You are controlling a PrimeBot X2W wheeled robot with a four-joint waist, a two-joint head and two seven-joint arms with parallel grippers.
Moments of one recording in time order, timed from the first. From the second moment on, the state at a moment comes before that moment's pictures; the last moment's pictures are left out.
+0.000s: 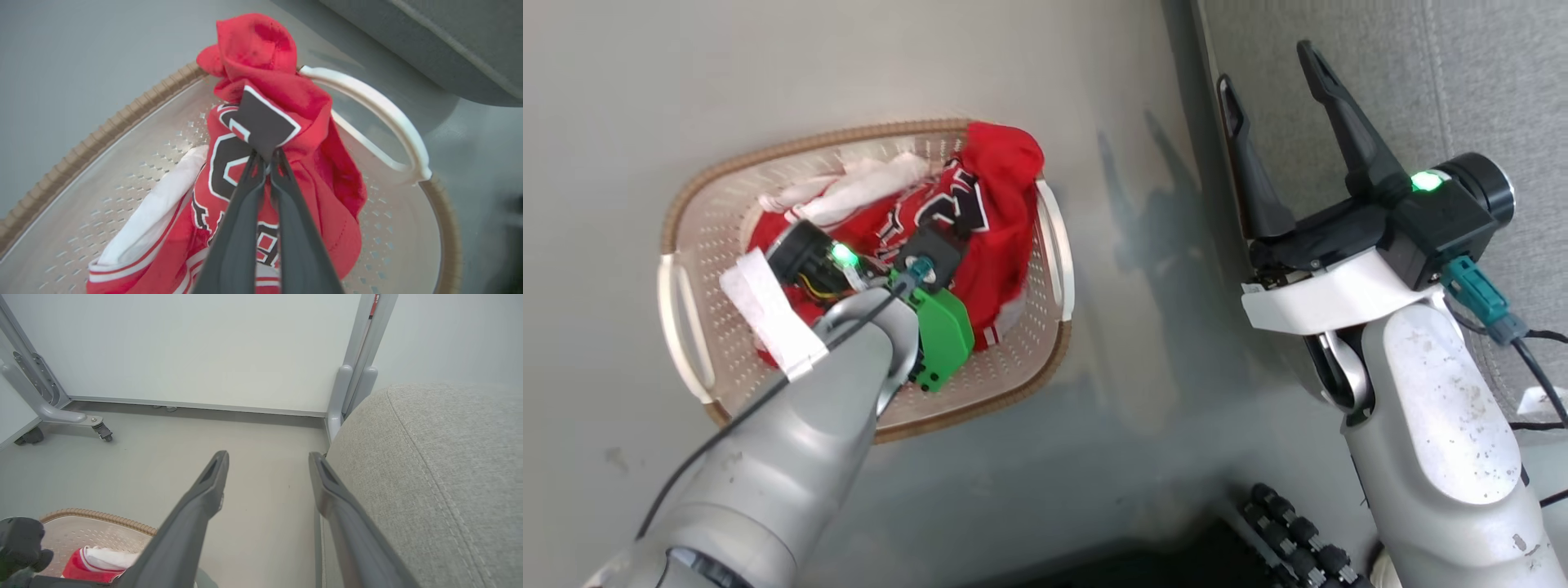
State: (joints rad) left arm -0.93 0.07 -0.88 1.13 -0.30 -0.13 -0.26; right arm -0.53 -0.05 0.17 0.05 0.08 0.13 -0.26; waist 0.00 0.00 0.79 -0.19
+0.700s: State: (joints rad) left arm -0.63 0.09 -0.69 0.75 -0.26 -0.12 -0.26; right arm -0.38 -0.05 0.14 0.13 0.05 0.13 -0.26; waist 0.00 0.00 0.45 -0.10
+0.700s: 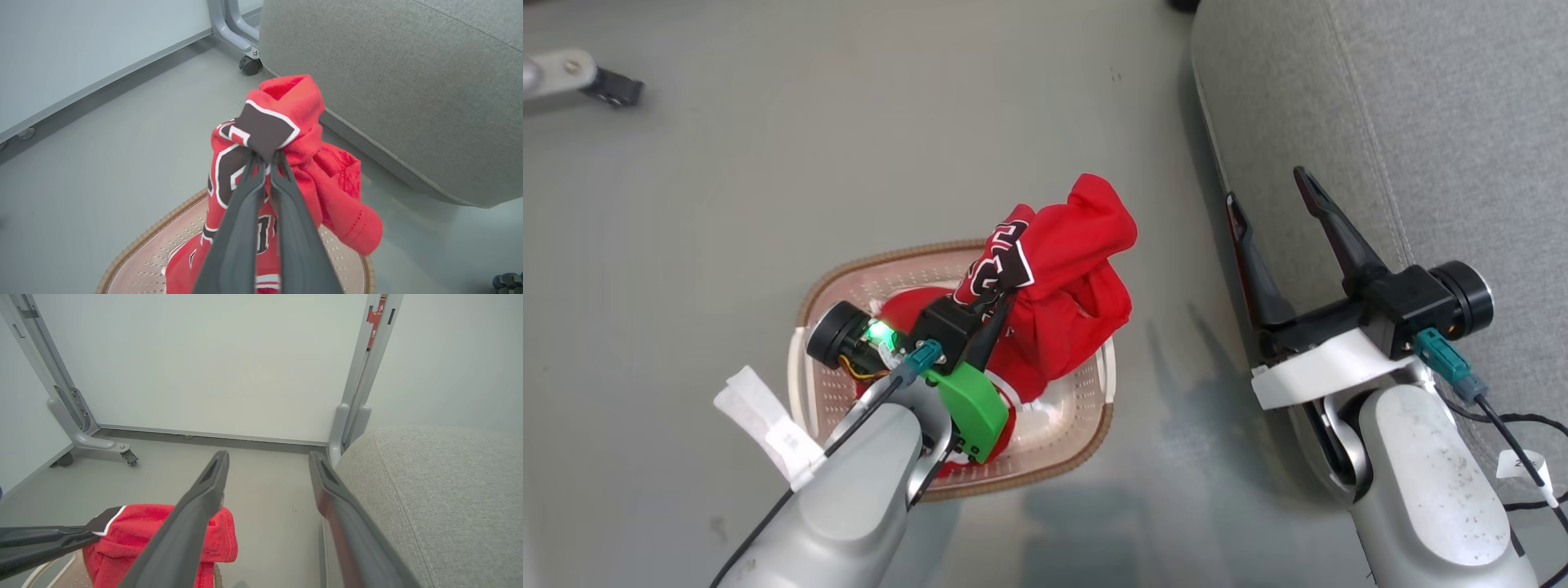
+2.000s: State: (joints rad) left arm -0.54 0.08 -0.44 0.24 -0.16 -0.13 -0.26; right arm -0.21 -0.05 0.15 0.15 0.10 0.13 -0.26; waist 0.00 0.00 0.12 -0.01
